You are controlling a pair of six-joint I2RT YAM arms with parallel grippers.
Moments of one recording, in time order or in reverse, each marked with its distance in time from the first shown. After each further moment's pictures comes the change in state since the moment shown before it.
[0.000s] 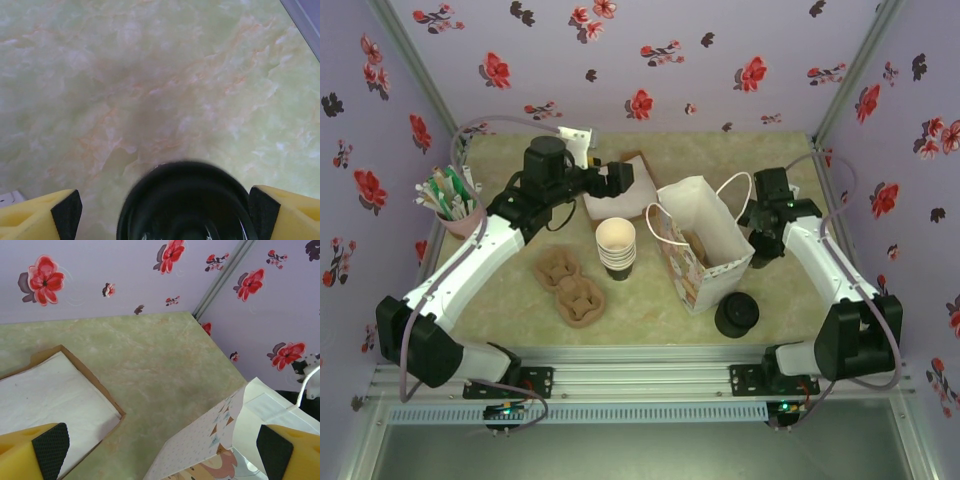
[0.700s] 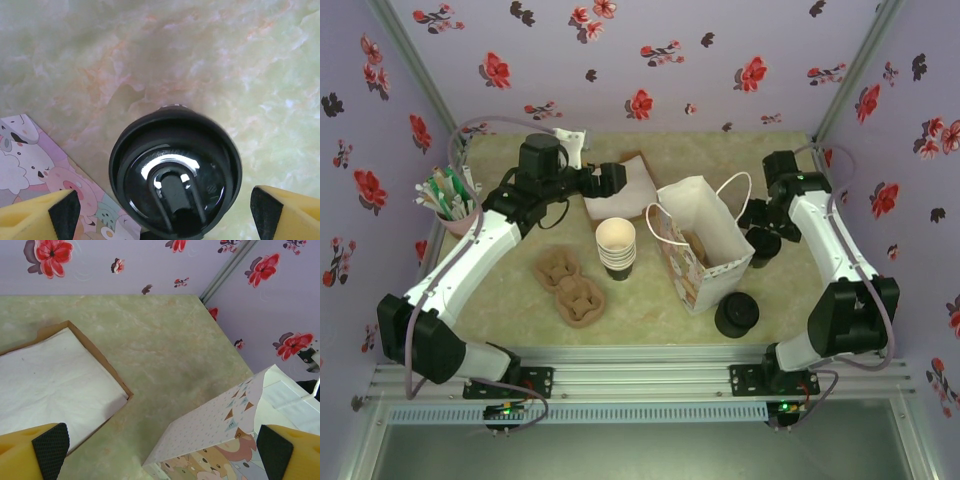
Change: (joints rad) left arm 0.056 0.018 0.017 -0.089 0.071 -0.011; right arm -0.074 0.120 0.227 -0.341 -0.217 -0.127
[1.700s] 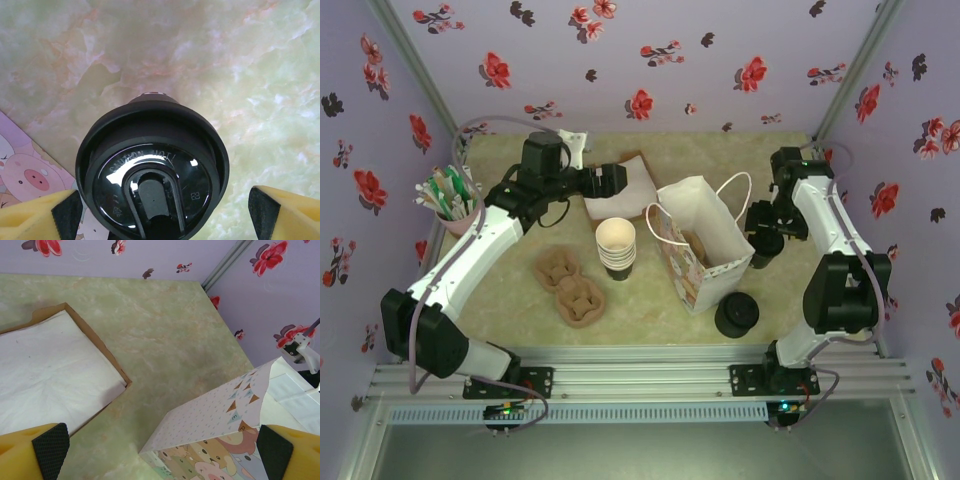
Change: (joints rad) left arm 0.006 0.031 0.032 -0.060 0.026 -0.014; right arm -0.071 0.146 0.097 -0.108 -0.033 -0.154
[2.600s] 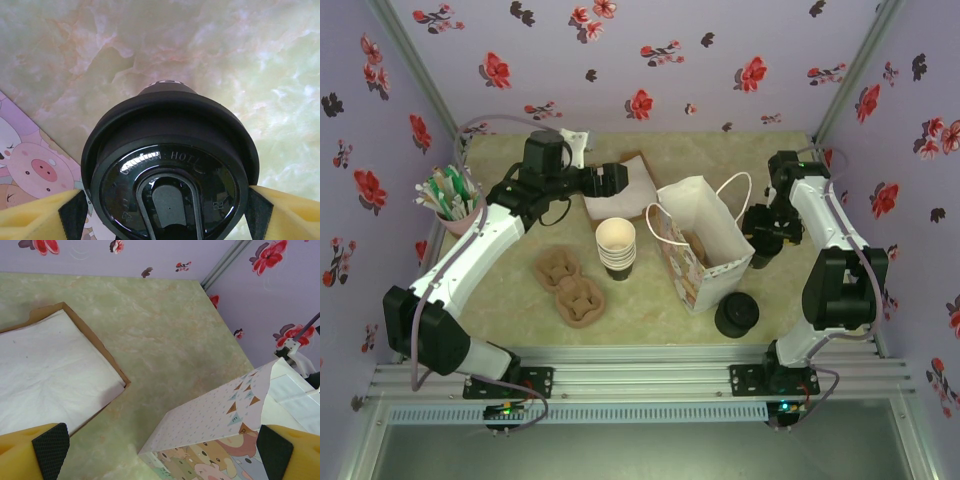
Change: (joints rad) left arm 0.000 0.016 0.011 0.000 0.007 0.000; right arm 0.000 0.019 -0.023 0.000 -0.059 -0.006
